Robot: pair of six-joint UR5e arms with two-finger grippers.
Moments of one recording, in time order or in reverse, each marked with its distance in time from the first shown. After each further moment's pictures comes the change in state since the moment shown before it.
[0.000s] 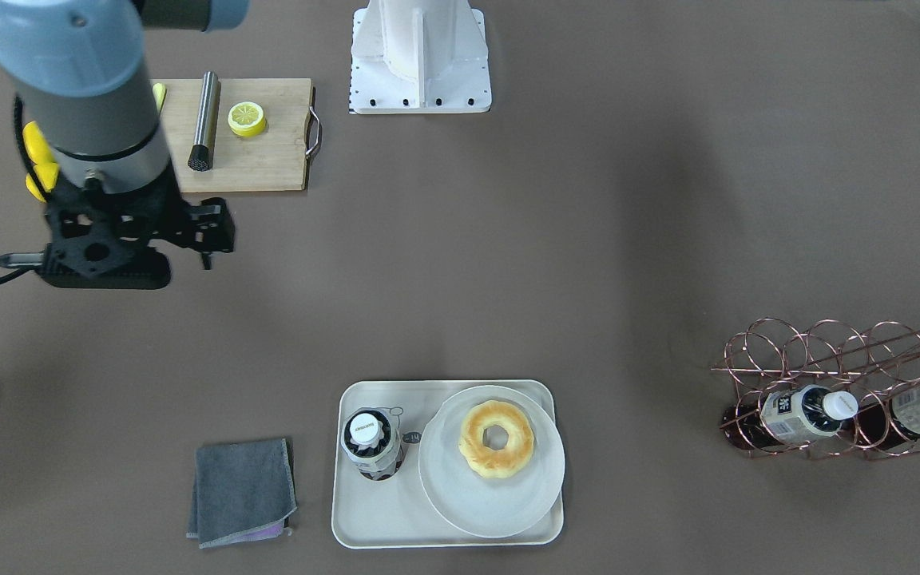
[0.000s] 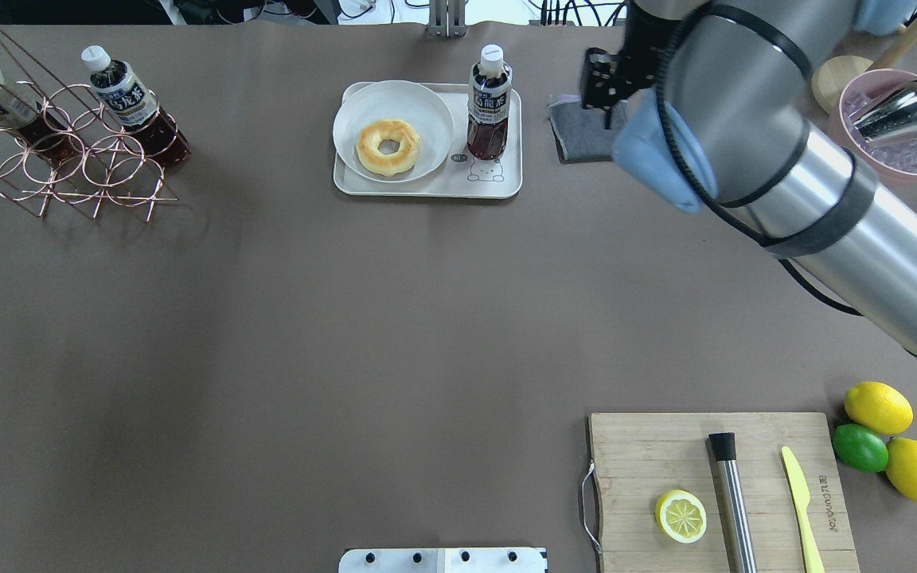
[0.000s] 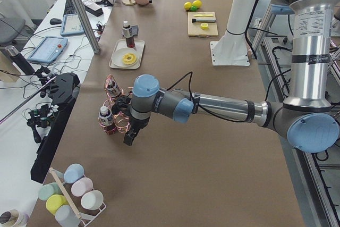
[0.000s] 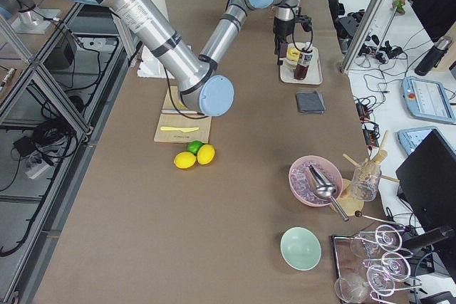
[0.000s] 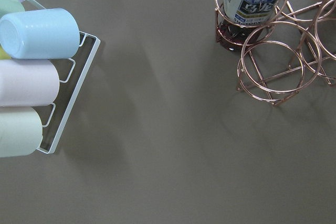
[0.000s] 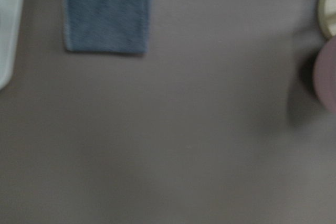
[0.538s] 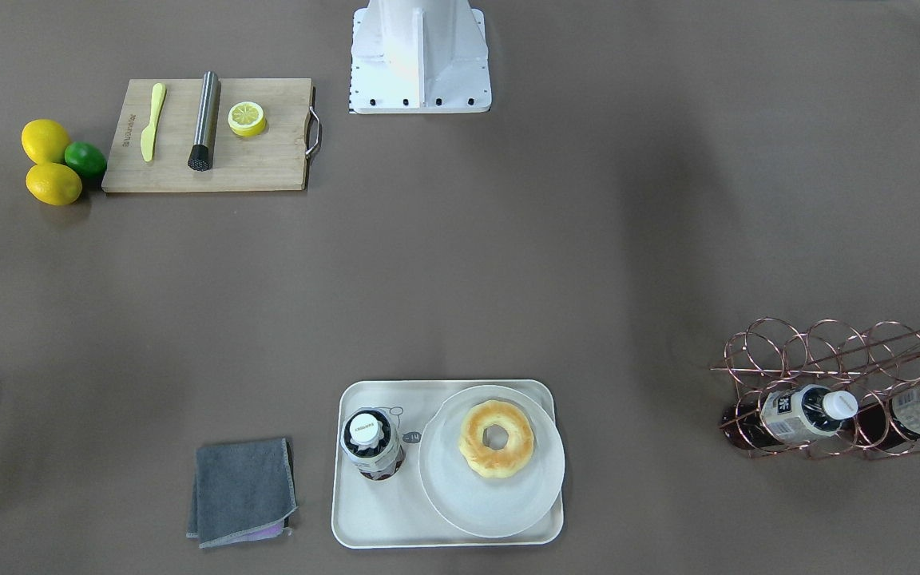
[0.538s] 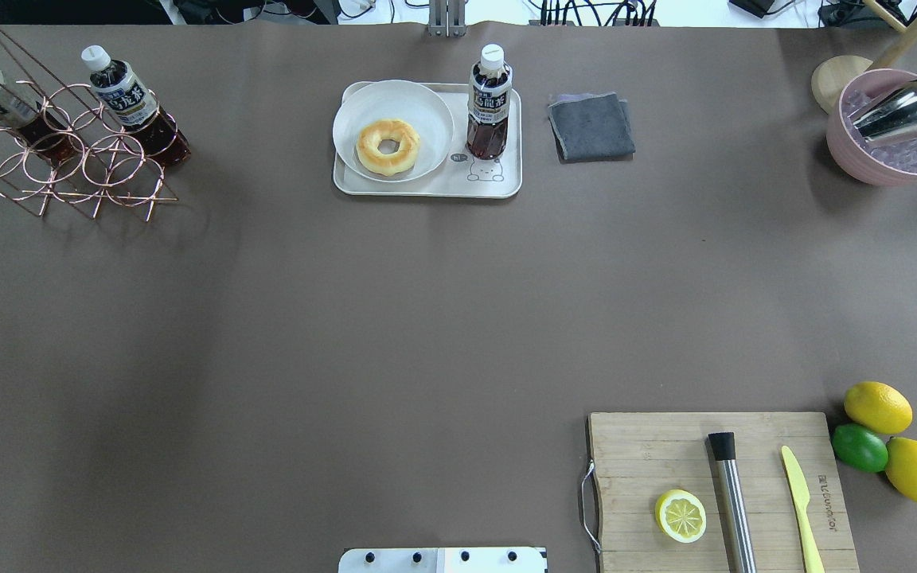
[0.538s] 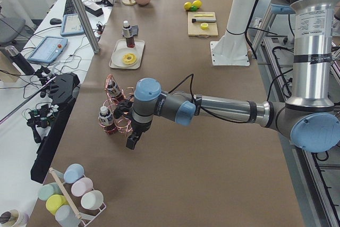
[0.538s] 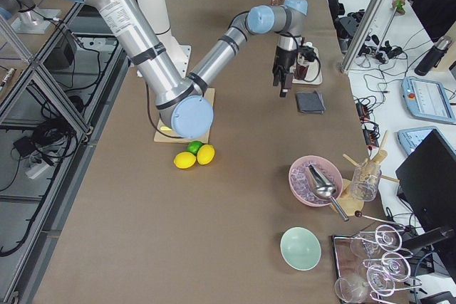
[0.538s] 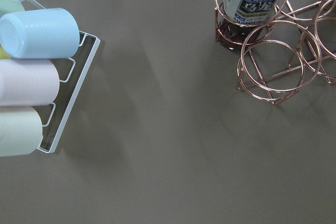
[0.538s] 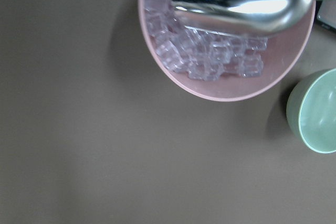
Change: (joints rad) left arm -0.001 0.018 0.007 0.000 0.009 0.001; right arm 0.305 -0.492 -0.029 0.219 0.009 -0.642
